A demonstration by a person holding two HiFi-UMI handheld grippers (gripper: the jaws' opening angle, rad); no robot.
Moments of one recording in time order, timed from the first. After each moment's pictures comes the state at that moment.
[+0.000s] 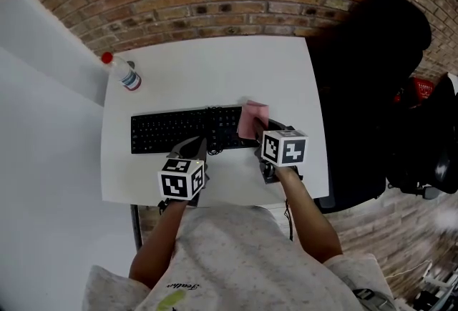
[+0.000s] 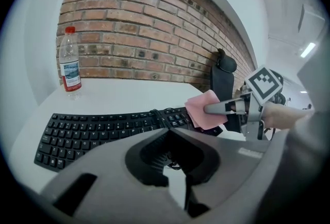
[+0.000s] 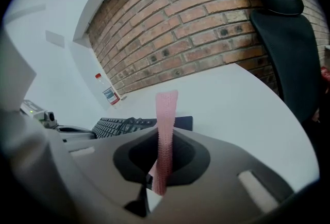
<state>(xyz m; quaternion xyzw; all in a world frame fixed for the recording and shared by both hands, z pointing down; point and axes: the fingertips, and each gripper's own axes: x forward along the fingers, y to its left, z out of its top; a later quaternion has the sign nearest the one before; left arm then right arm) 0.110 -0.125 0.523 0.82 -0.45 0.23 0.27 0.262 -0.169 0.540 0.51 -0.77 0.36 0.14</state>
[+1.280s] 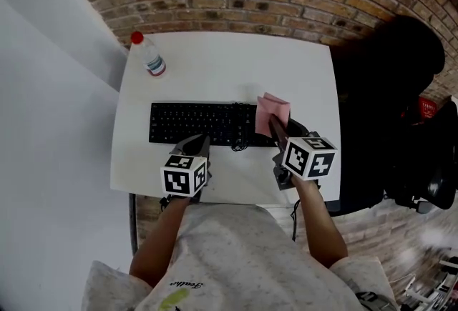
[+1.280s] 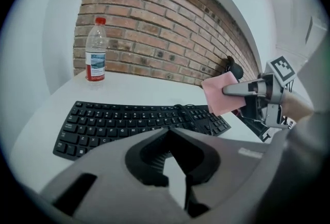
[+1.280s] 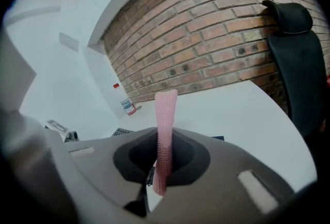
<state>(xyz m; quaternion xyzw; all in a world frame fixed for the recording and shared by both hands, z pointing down) 0.038 -0.120 0.531 0.80 -0.47 0.20 0.30 0.208 -0.163 0.468 0.49 -0.81 0.31 0.11</state>
